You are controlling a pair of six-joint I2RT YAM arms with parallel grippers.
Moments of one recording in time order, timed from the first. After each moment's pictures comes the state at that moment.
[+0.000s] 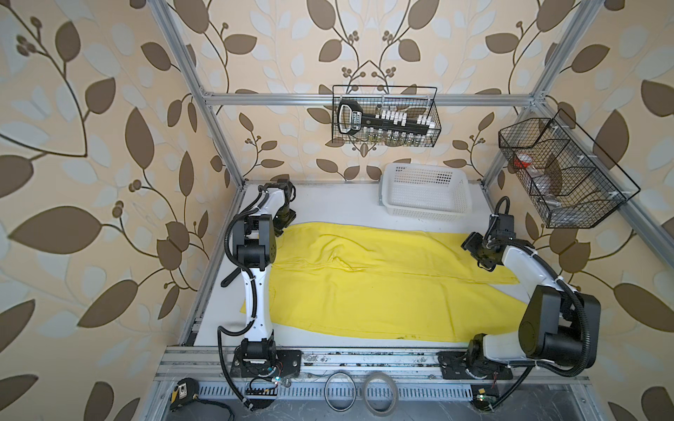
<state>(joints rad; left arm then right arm) 0.02 2.34 1.96 -1.07 -0.18 -1.11 -0.26 1.42 0.90 -0.51 -0.03 0.57</state>
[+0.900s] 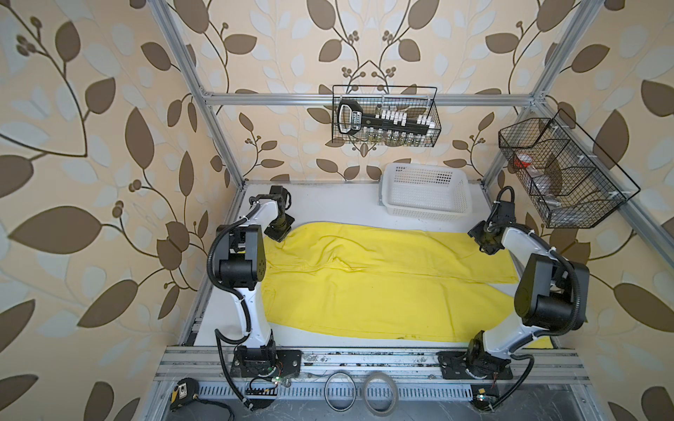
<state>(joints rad) 0.02 1.94 1.48 -0.84 -0.06 -1.05 -0.30 1.69 1.12 -0.47 0.08 0.65</state>
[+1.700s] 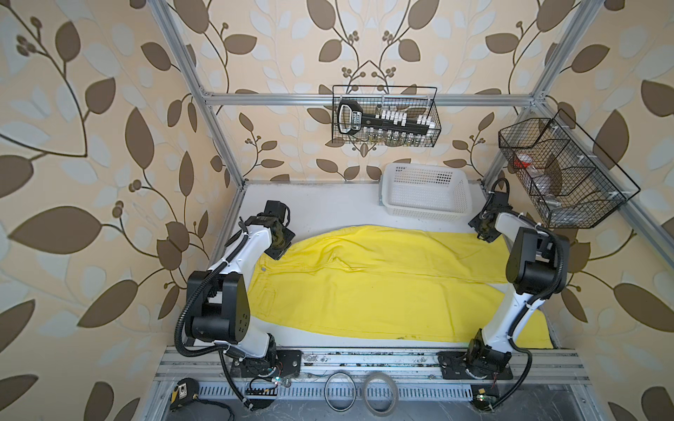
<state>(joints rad) -0.04 1.51 1.11 -0.79 -0.06 -1.05 -0.31 2.00 1.38 -0.42 0.17 0.62</state>
